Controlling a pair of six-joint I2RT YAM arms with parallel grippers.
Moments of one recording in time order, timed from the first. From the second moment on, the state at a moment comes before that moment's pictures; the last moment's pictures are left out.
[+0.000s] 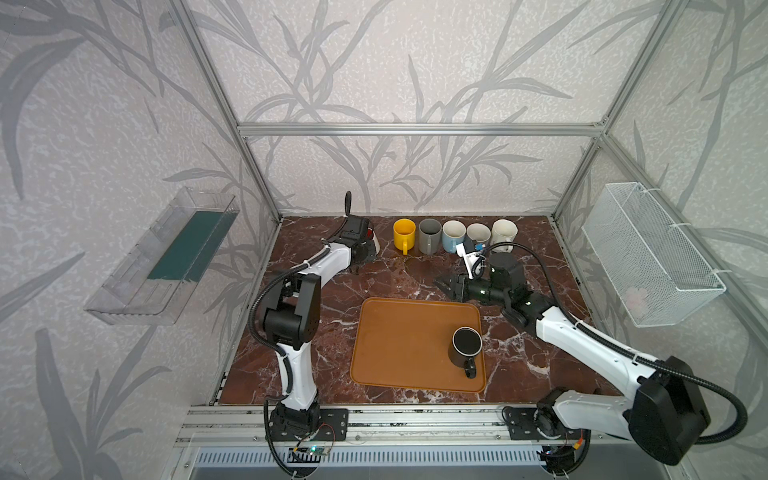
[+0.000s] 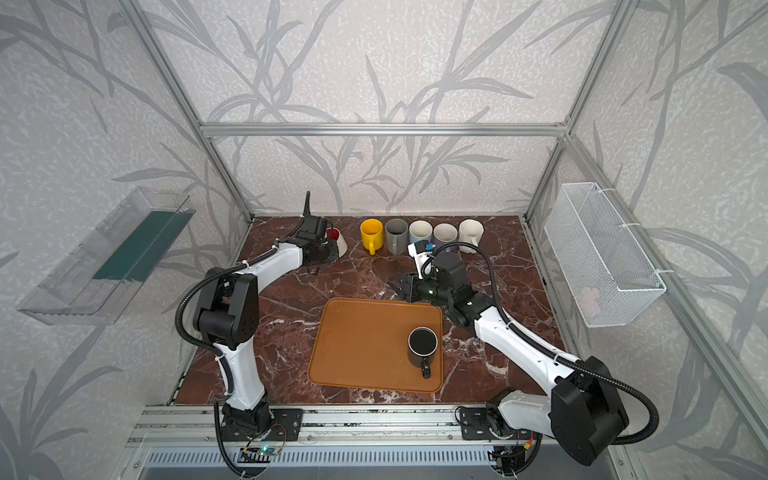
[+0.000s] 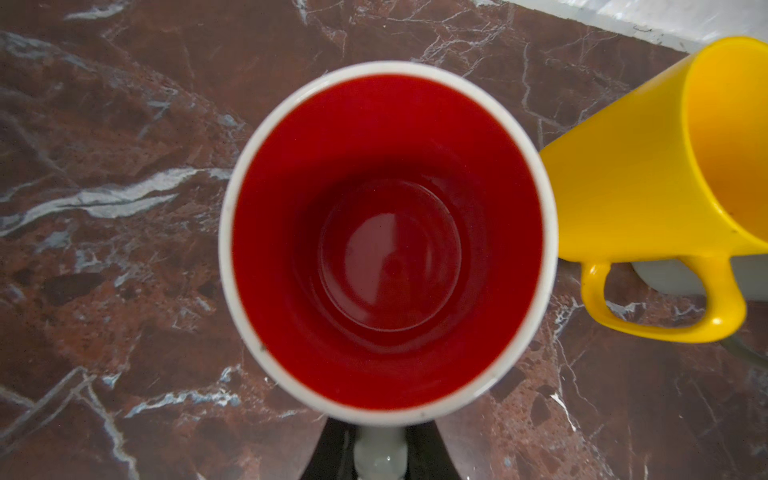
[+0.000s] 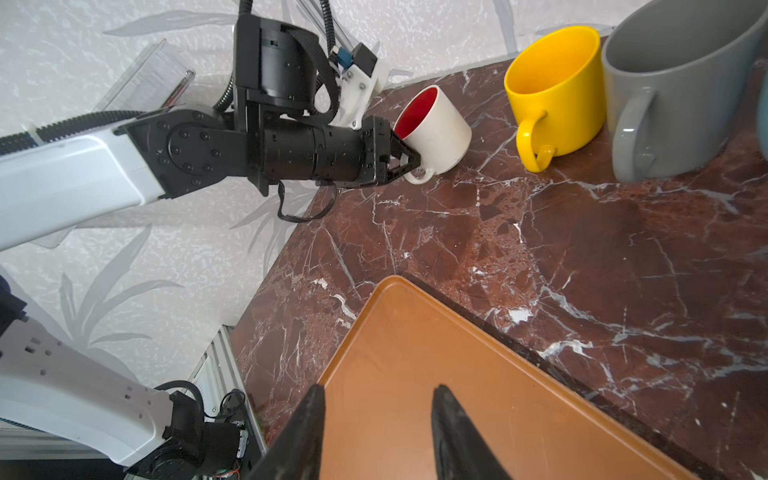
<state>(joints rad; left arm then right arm) -0.25 1.98 1.46 -0.41 -0.09 -0.37 0.54 1.24 0.82 0.02 -0.44 0.53</state>
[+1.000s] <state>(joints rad) -0.37 2.25 1.78 -0.49 -0.35 -0.34 0.54 1.11 0.81 -0.13 -0.37 0.47</state>
